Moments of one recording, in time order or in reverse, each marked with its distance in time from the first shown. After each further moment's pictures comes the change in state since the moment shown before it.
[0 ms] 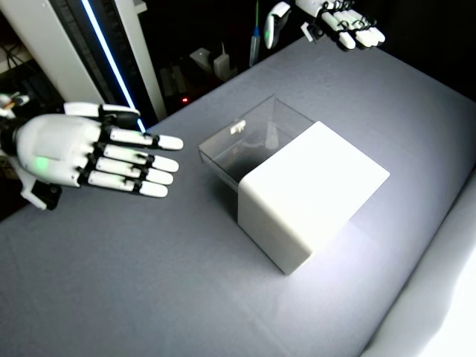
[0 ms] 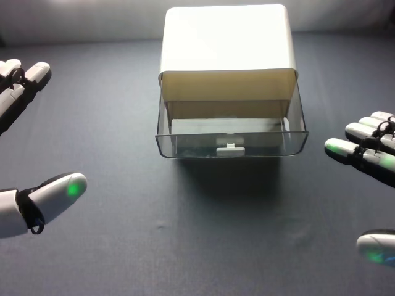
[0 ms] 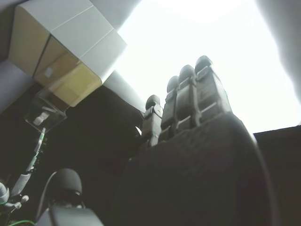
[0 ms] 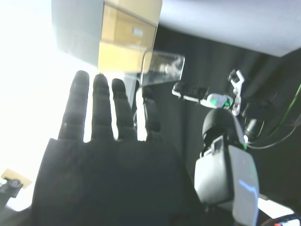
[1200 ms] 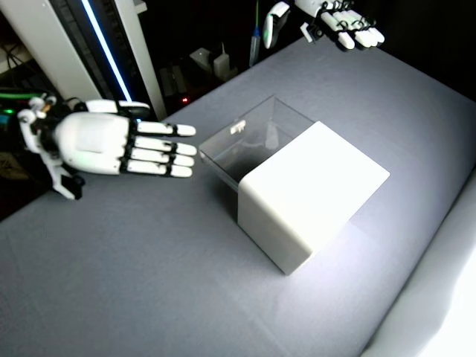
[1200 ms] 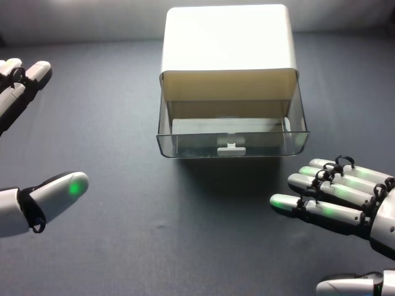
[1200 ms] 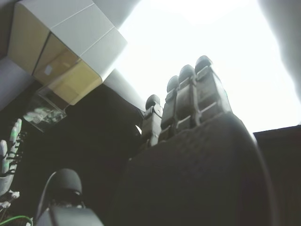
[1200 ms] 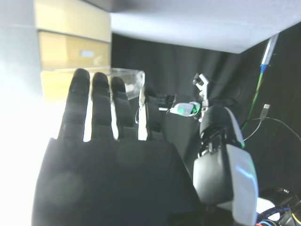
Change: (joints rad) left arm -0.008 0.000 -0.004 0.000 0.000 0.001; right arm 0.095 -0.109 0.051 -0.149 -0.201 0.044
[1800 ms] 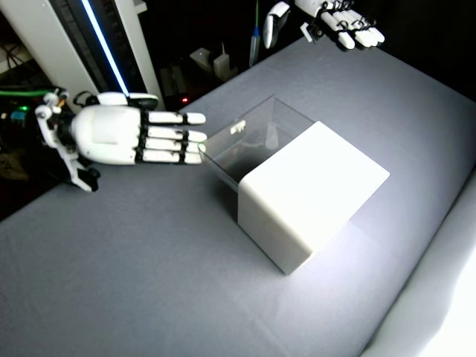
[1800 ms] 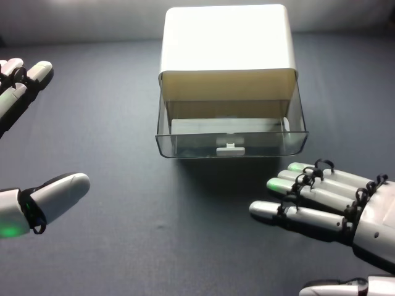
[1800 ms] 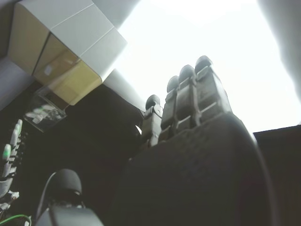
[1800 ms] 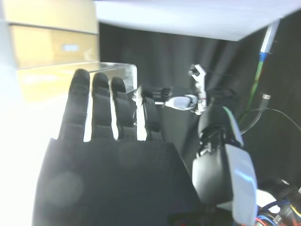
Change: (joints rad) left arm 0.000 0.000 0.000 0.005 0.000 0.000; right arm 0.033 -0.028 -0.011 -0.061 0.010 0.057
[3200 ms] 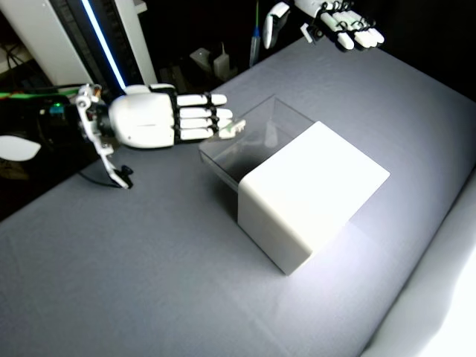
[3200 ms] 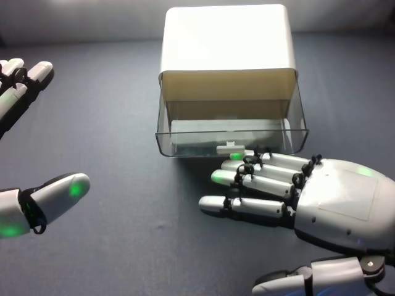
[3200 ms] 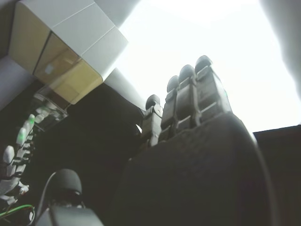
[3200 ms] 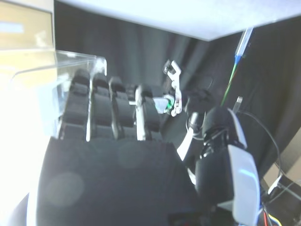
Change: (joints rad) left arm 0.000 -0.004 0.007 0.008 0.000 -0.004; right arm 0.218 -0.113 0.119 -0.161 -0.184 -0.009
